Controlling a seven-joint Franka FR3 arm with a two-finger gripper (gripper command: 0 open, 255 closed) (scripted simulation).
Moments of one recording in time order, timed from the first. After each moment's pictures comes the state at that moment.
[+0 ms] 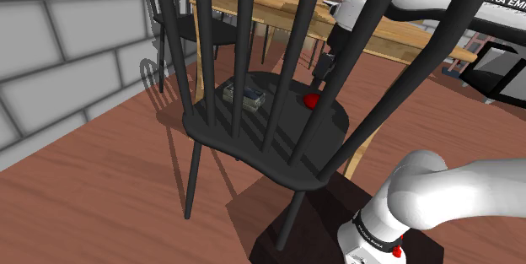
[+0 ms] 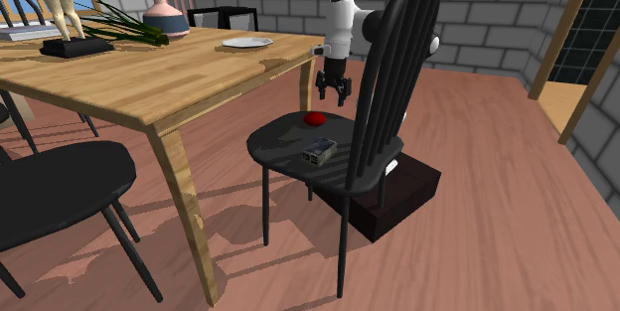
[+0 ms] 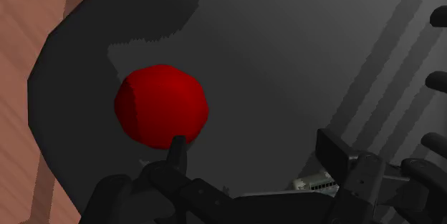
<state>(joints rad) -0.01 -0.78 0.05 -2.31 0.05 1.63 -0.05</state>
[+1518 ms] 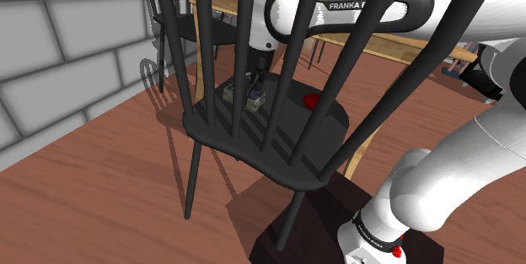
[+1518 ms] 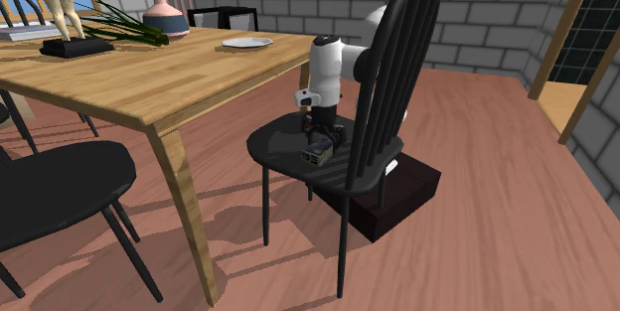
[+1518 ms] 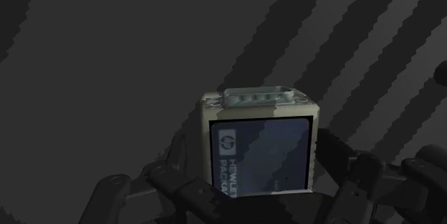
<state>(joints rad) 0.07 -0.22 0.21 -2.06 0.05 1.85 -0.03</state>
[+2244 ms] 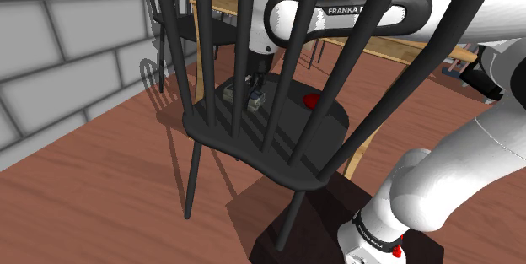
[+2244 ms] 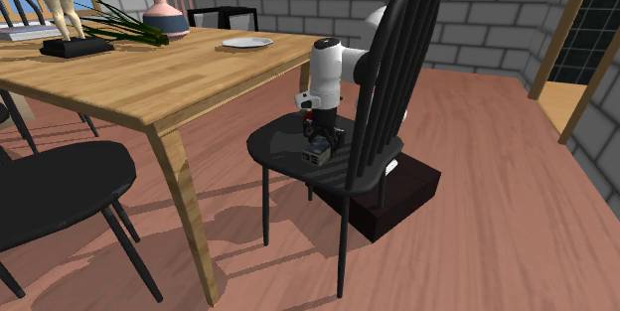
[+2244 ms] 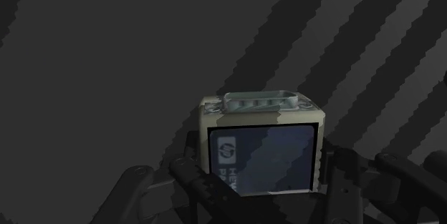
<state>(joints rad) 0.08 -0.22 0.22 -2.09 0.05 1.88 -0.03</state>
